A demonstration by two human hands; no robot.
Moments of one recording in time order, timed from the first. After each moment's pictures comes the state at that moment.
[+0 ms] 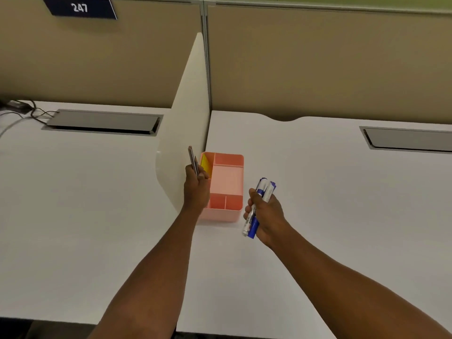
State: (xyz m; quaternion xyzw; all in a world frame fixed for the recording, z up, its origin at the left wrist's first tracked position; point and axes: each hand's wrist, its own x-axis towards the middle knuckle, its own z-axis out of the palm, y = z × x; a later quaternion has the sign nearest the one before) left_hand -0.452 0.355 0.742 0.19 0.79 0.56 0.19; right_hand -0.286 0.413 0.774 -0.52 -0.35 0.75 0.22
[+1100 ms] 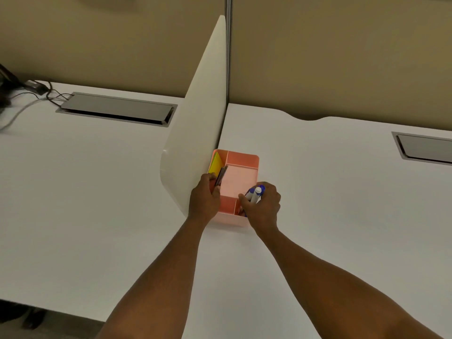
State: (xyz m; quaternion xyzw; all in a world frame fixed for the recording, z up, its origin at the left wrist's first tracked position) left_hand -0.454 0.350 0.709 0.25 0.87 0.39 0.17; right_hand -0.335 0.439 0.703 -0.49 -0.73 0.41 0.23
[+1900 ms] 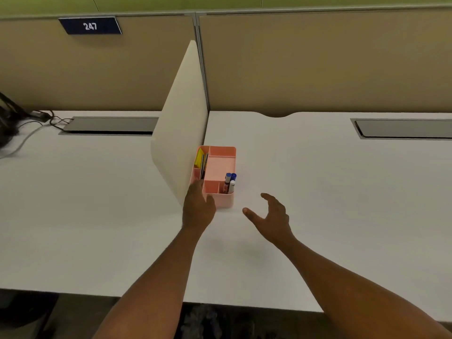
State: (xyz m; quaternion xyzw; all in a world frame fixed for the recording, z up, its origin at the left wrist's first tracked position) left_hand -0.366 0.298 0.742 0.28 0.87 0.39 0.13; right_hand -0.194 0.405 0.718 -0.47 -0.77 0.41 0.13
